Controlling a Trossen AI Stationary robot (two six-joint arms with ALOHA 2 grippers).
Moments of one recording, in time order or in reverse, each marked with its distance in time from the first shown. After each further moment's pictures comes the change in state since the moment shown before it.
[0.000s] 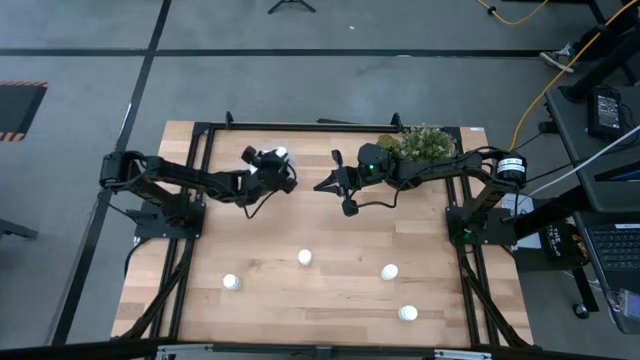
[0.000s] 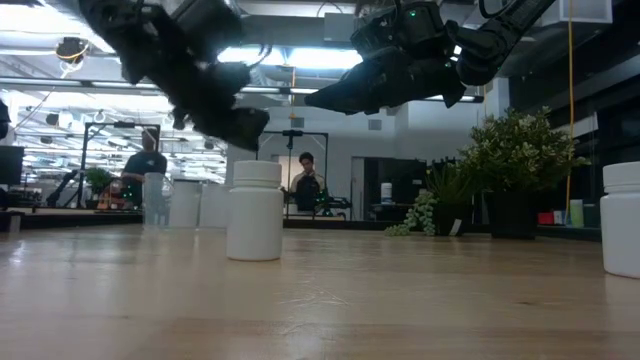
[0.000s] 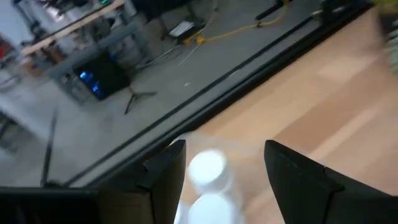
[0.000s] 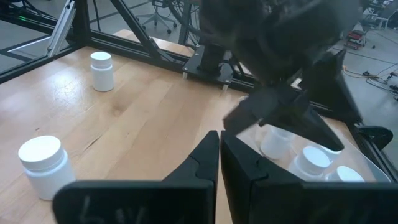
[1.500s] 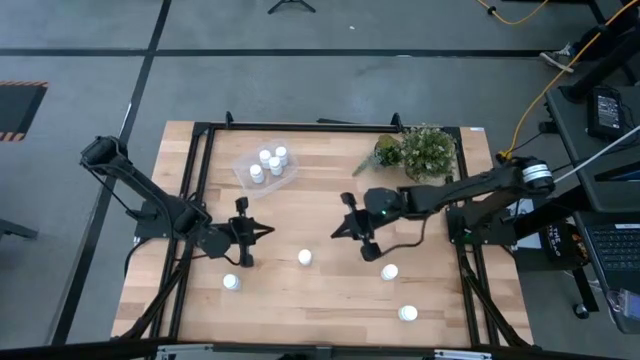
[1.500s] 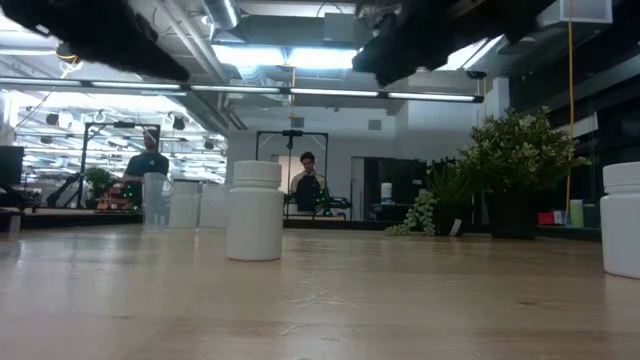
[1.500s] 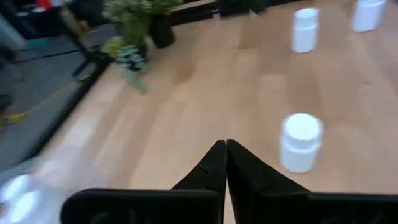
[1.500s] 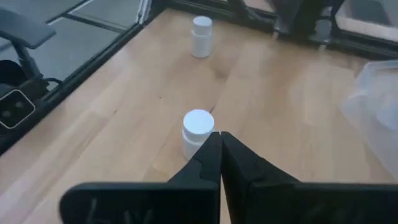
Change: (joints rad) left arm -0.711 -0.363 -0.087 -0.270 0.169 -0.012; right arm 0.362 -0.188 0.000 -0.432 0.224 0.135
